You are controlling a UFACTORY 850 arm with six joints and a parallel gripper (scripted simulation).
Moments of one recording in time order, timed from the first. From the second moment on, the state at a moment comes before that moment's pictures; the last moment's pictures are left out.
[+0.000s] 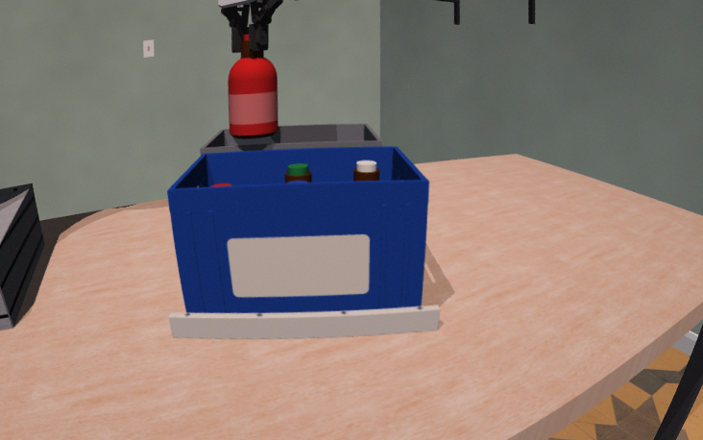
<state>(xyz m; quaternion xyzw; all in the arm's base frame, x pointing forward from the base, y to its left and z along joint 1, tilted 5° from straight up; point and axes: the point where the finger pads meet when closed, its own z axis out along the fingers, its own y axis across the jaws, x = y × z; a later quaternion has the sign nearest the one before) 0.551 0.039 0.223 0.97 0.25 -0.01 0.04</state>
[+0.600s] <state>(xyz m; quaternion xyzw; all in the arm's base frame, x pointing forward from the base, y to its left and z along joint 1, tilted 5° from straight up) 0.538 0.068 0.221 0.97 0.25 -0.01 0.04</state>
